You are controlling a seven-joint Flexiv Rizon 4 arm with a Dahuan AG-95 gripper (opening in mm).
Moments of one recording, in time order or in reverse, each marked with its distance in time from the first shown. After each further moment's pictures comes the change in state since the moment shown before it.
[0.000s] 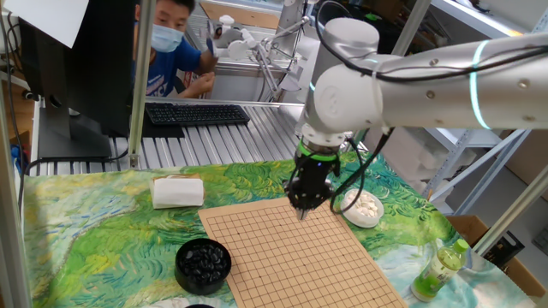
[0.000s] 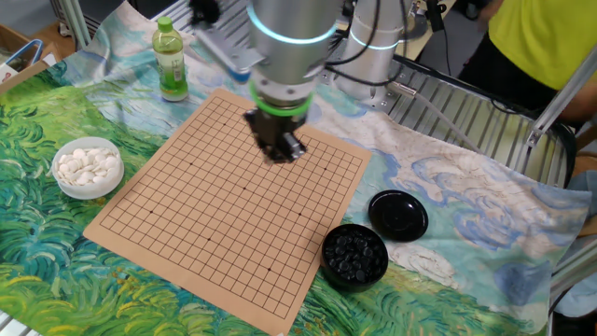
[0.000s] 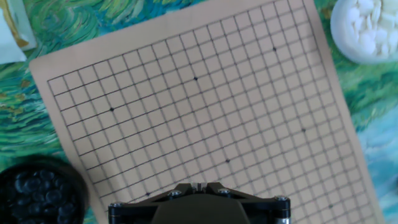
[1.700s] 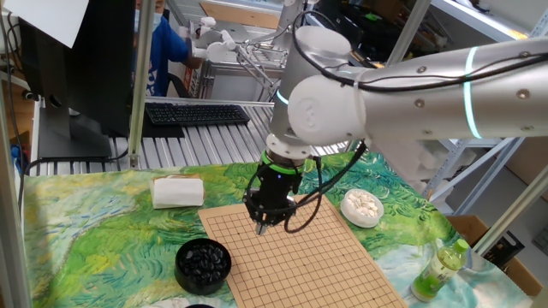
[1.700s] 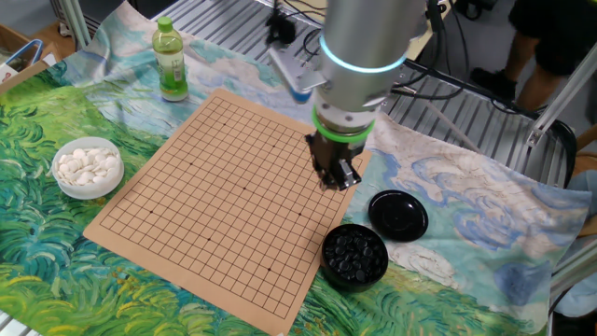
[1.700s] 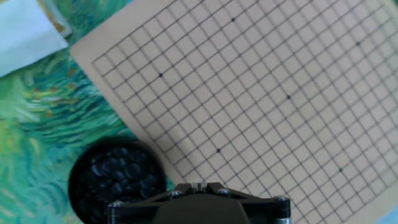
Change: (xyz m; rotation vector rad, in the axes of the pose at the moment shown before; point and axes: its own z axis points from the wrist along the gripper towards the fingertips) arm 0.029 0.096 0.009 -0.106 0.047 0.226
